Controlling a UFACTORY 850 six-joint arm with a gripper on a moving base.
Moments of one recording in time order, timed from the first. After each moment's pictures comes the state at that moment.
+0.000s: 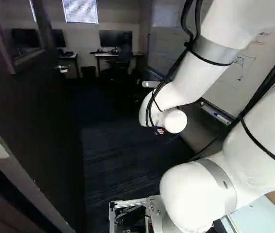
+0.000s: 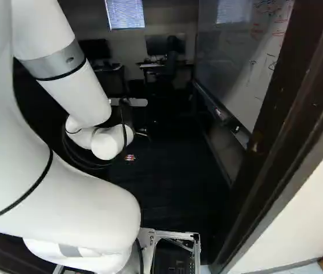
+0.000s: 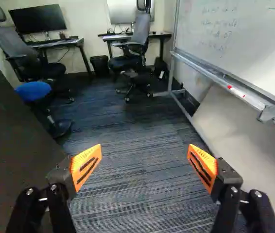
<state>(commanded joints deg) 7.3 11.1 -11.4 7.9 48.0 0.0</state>
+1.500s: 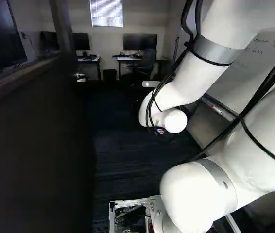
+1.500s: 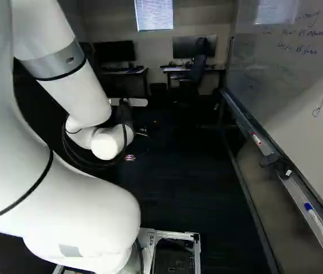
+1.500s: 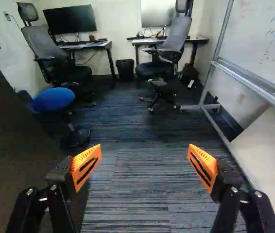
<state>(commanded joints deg) 7.3 11.1 -11.4 7.9 48.0 0.0</state>
